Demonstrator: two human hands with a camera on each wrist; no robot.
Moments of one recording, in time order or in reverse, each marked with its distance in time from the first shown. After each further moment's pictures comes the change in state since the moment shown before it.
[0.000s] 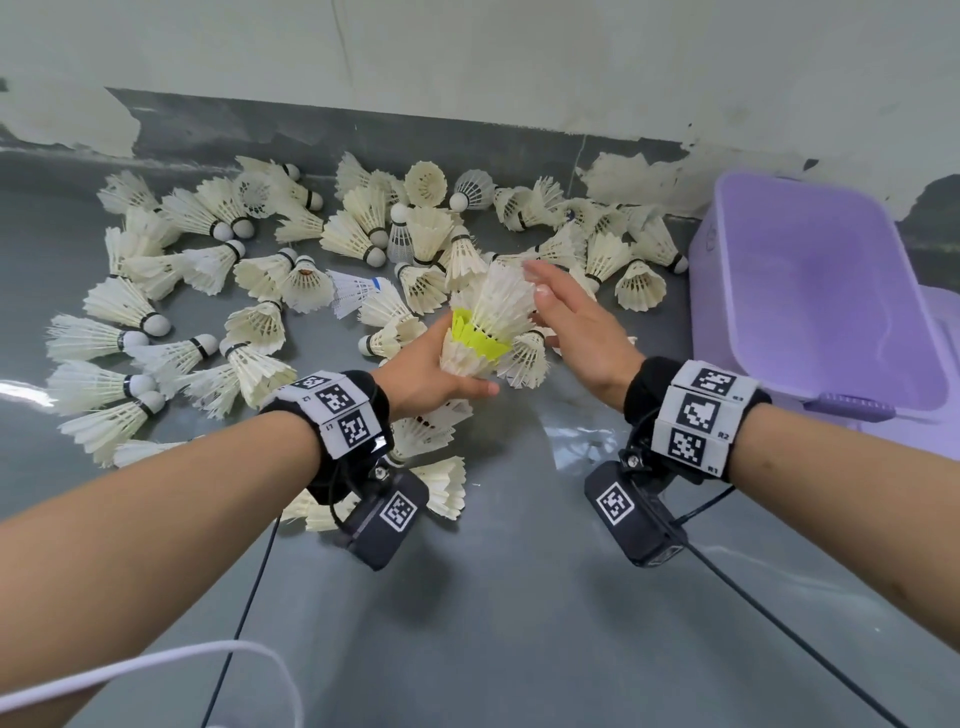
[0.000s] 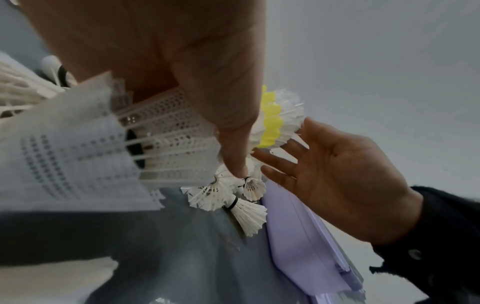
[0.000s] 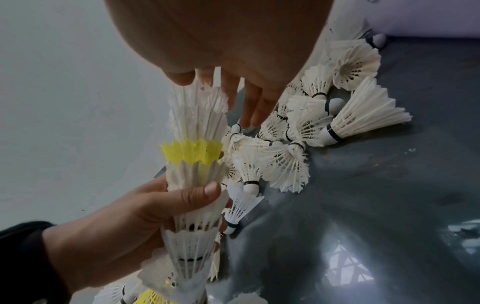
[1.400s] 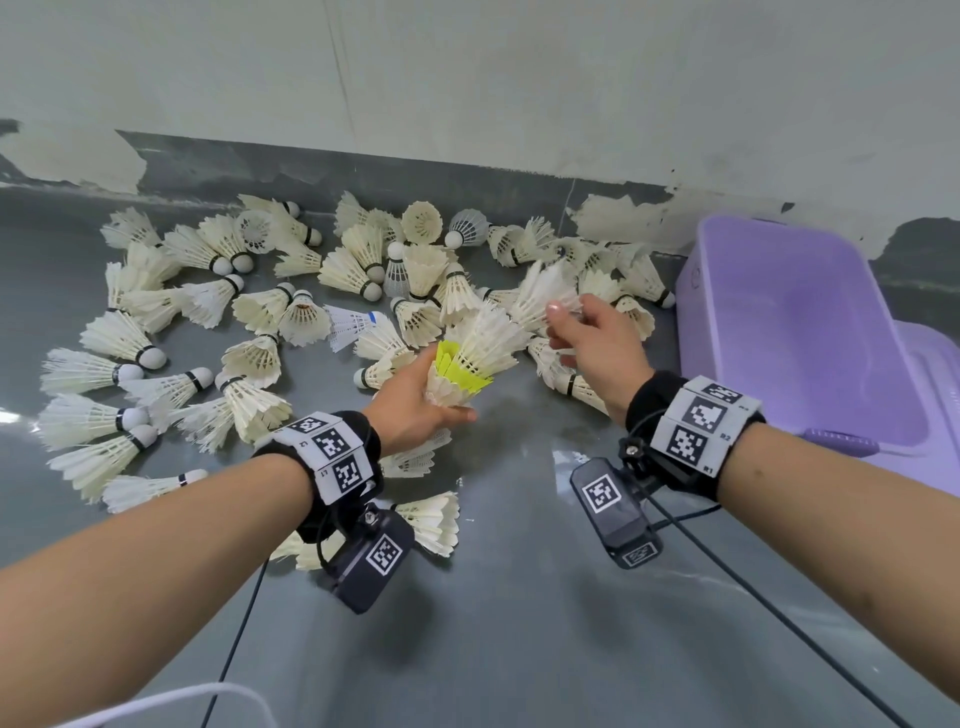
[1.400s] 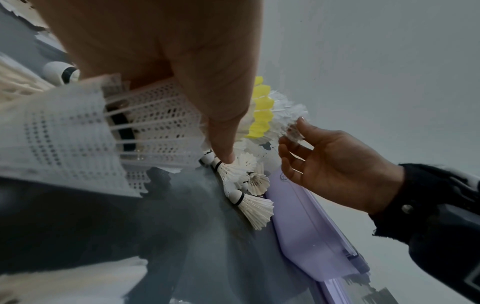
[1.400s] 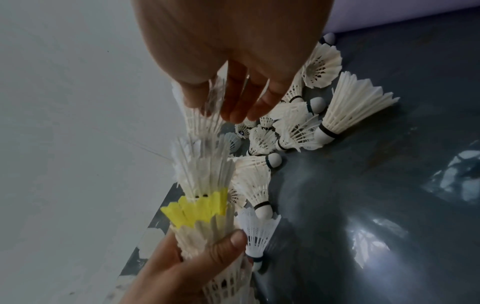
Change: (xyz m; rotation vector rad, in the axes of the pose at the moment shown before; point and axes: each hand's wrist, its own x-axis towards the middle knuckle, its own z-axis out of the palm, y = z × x) left_hand 0.002 -0.007 -0.003 0.060 0.138 0.028; right_hand 0.021 0.003 -0.018 0.101 0.251 0.122
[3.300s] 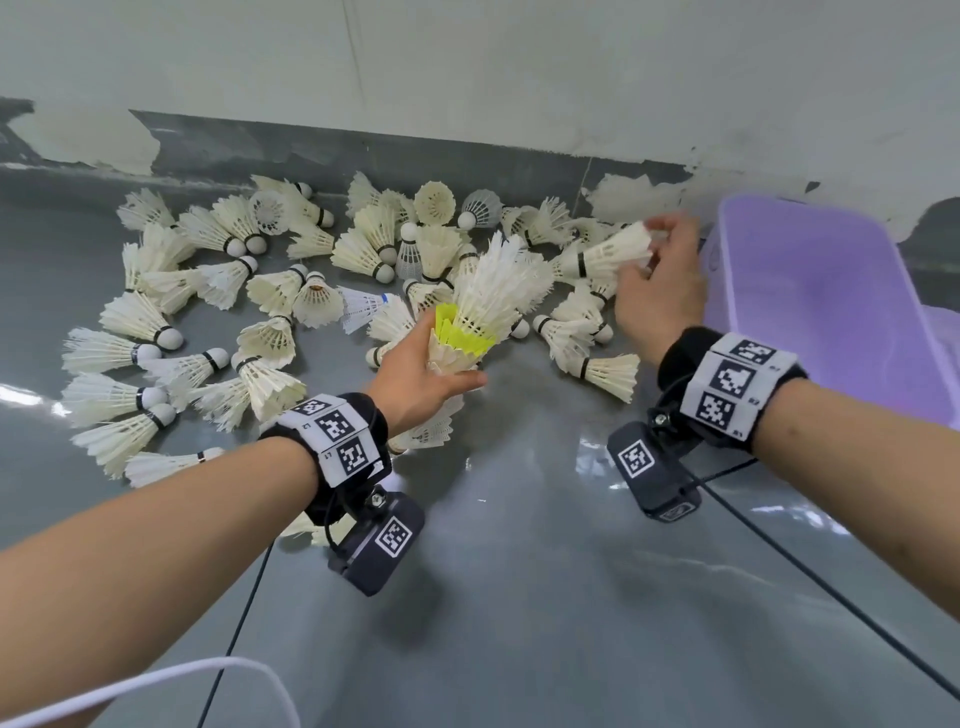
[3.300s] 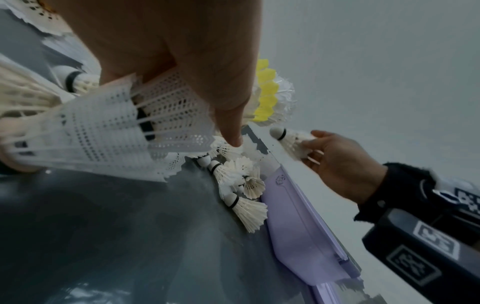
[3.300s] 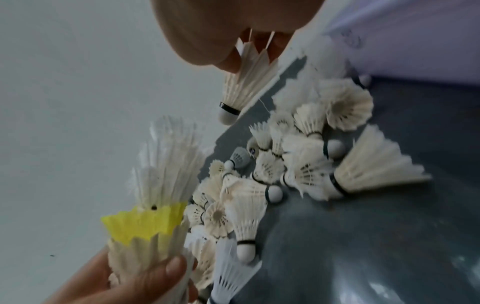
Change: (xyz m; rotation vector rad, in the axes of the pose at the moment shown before) left_hand -0.003 0.003 -0.005 -0.036 0.154 0.058; right_hand 0.007 -0.026 -0.023 -0.171 0.335 -0.130
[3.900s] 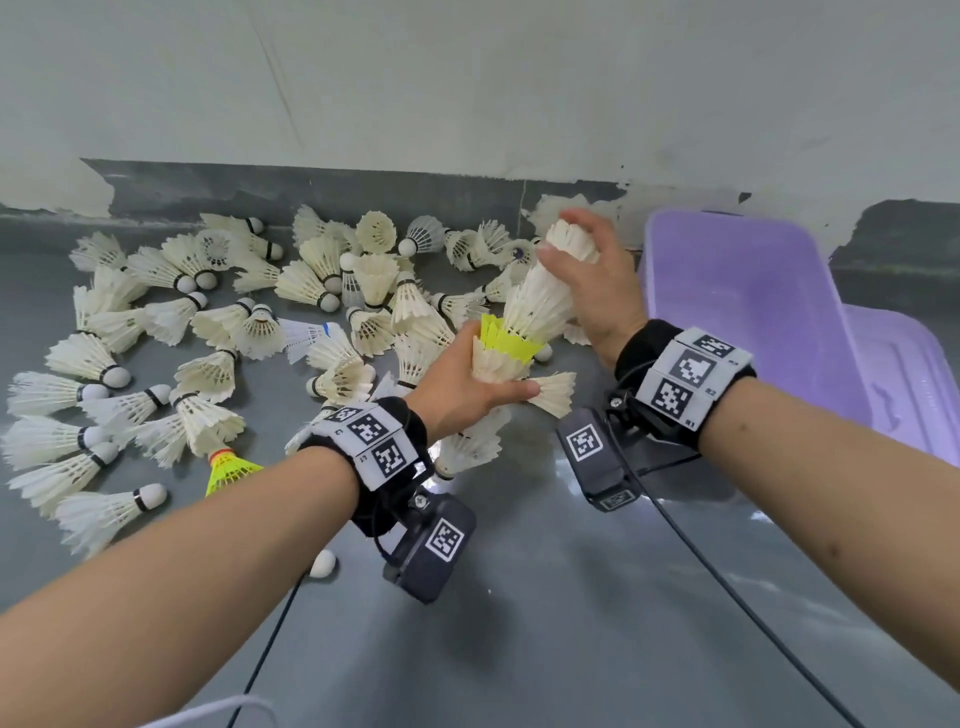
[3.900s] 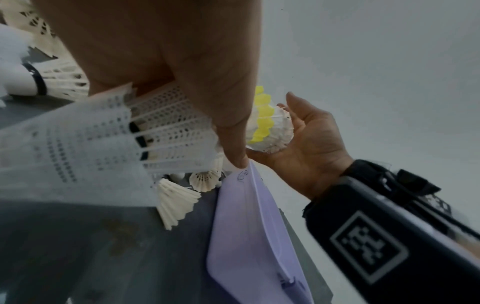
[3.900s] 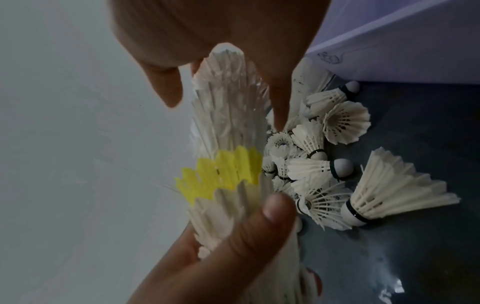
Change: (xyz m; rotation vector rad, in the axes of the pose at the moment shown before) left_hand 0.010 0.088 0.084 -0.112 -0.167 -0.028; right_hand 0.030 0.004 -0.030 0.315 -0.233 0.044
